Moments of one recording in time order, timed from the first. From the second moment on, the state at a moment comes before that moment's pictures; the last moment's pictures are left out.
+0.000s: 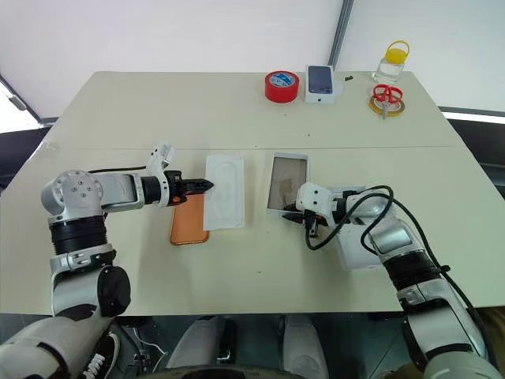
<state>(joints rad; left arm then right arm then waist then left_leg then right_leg) -0.76 0.27 0.45 0.12 -0.73 1.58 -0.25 -0.51 -0.65 0.26 0.32 0.05 -0.06 1.14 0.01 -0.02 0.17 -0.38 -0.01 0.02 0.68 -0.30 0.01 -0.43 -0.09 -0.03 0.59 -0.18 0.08</state>
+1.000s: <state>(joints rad) -0.79 0.07 0.50 0.09 -0.75 1.61 -0.20 -0.26 -0.79 0.13 -0.10 0.17 0.14 1.16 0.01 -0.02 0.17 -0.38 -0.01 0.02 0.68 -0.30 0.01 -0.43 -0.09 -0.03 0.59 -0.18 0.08</state>
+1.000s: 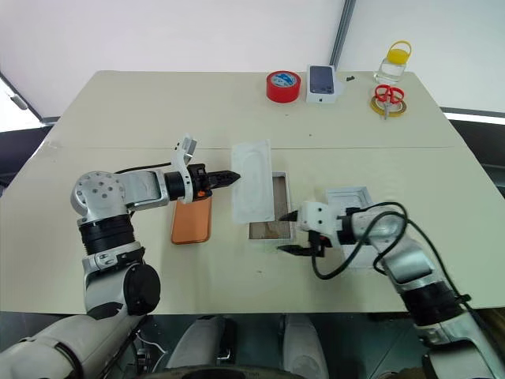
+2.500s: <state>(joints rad) -0.76 -0.03 0.40 0.04 -0.67 1.56 -0.16 -0.28 -0.75 0.01 0.05 0.23 0.05 1.05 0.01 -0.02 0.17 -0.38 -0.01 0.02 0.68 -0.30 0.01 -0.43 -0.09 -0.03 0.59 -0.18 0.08</state>
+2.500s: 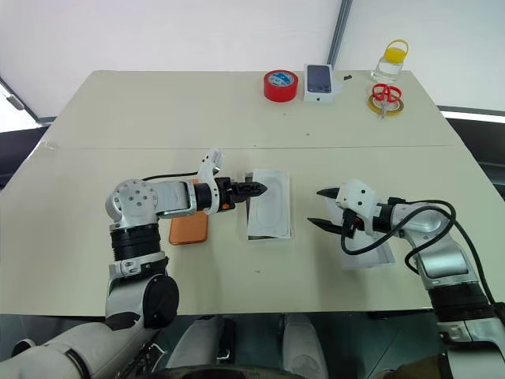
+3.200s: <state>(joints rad) -0.55 0.25 0.34 -0.21 -0.65 1.05 -0.39 -0.41 -0.53 0.14 0.02 0.15 0.09 0.90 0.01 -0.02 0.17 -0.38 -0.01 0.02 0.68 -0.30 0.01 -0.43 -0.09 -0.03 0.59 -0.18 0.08</state>
